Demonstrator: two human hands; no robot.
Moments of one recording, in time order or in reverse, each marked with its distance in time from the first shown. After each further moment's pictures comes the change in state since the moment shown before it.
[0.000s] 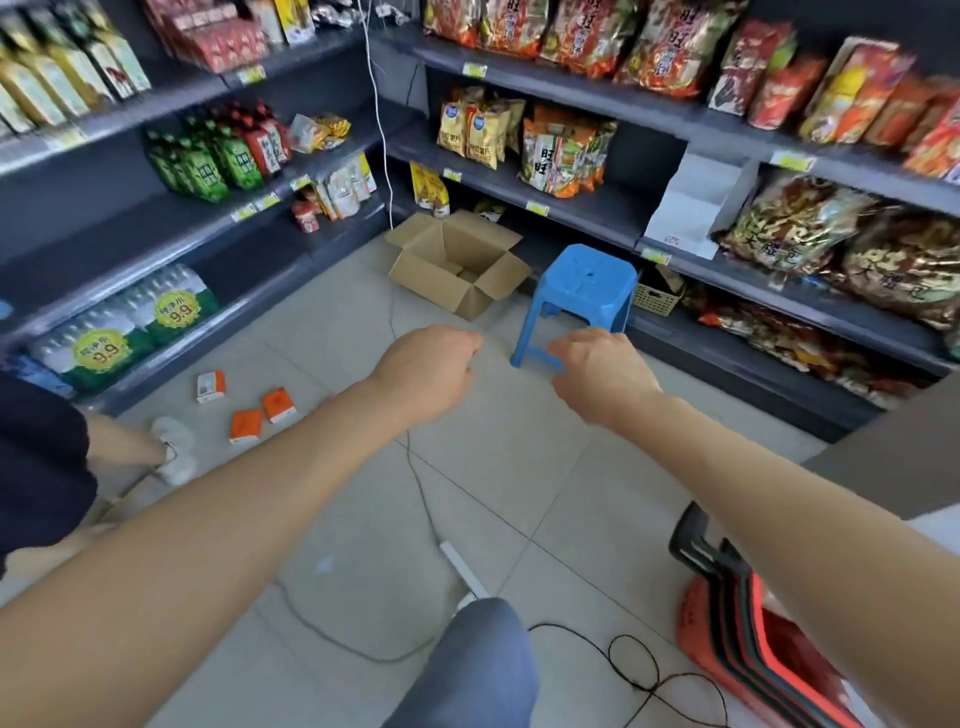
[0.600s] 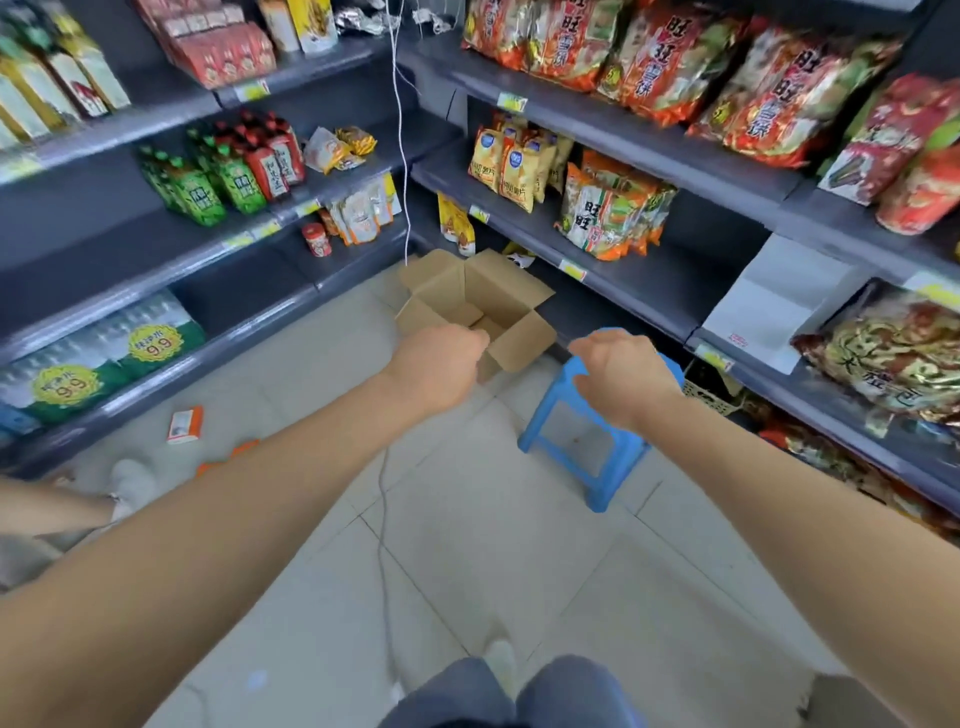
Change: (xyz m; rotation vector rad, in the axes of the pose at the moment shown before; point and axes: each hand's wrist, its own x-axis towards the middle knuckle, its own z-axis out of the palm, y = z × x) left_hand 0.375 -0.056 -0.014 0.156 -0.028 -0.119; right_hand 0.361 0.189 0.001 -0.073 -0.009 -0.109
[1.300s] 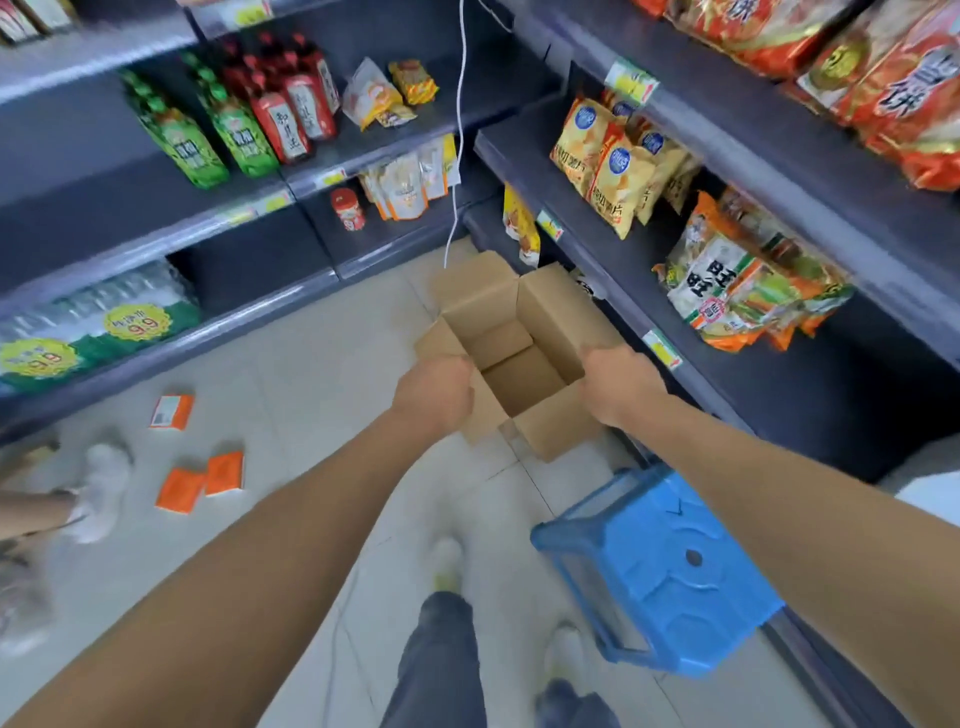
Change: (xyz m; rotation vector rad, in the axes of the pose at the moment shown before) left_hand 0.392 -0.145 0.107 -0.343 -0.230 -0.483; right_hand 0.463 0.094 0.074 0.104 -0.273 -0.105
